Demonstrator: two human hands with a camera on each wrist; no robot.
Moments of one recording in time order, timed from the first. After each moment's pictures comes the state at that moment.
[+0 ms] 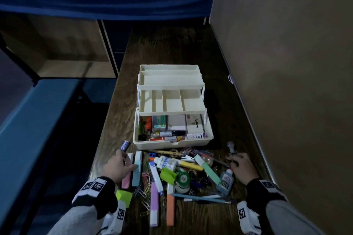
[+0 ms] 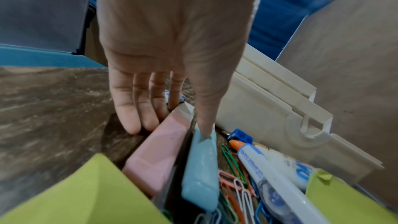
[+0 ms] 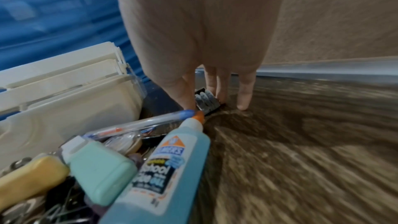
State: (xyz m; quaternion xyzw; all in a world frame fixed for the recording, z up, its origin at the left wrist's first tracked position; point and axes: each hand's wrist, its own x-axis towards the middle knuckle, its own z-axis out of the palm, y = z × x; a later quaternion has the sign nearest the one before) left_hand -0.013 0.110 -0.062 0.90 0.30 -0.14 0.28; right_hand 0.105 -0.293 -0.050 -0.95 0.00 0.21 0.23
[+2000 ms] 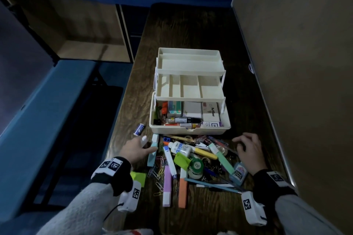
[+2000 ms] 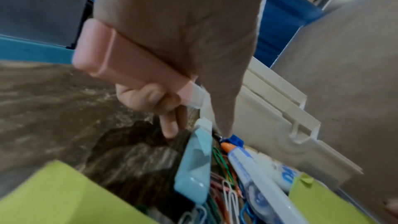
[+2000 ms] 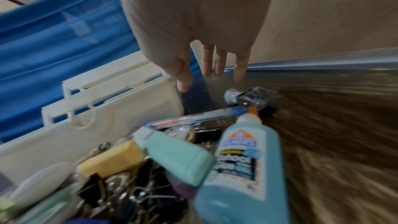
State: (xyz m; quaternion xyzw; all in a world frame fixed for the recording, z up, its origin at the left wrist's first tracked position) left_hand -0.013 0.108 -0.068 0.90 0.28 -0.17 0.29; right_hand 0.095 -0.249 -0.023 -0.95 -0.06 0.08 0.28
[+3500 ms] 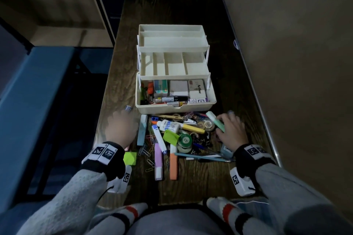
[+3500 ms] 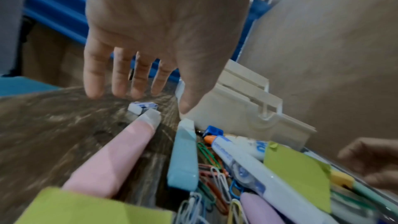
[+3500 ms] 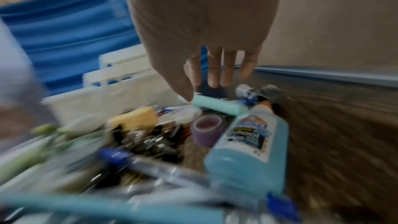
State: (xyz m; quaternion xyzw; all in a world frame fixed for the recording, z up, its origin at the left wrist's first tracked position) left_hand -0.022 0.082 -0.030 0.95 0.28 -0.08 0.13; right_hand 0.072 -0.248 -0.032 -0.98 -0.13 0.10 0.13
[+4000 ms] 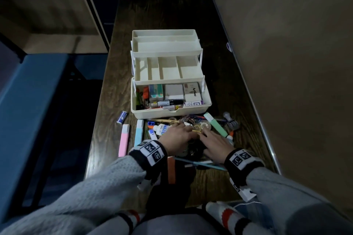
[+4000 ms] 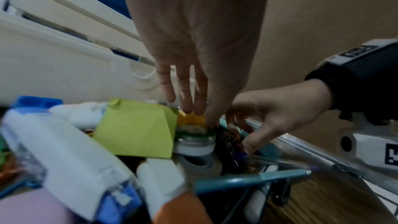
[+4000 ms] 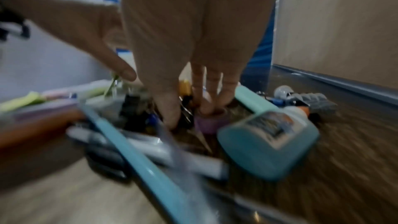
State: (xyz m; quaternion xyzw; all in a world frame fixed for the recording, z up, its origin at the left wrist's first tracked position) left_hand 0.021 -0.043 -0.023 0.96 -0.26 -0.11 0.08; right_hand 0.050 -0.229 -0.042 -0.92 -0.32 0.23 0.01
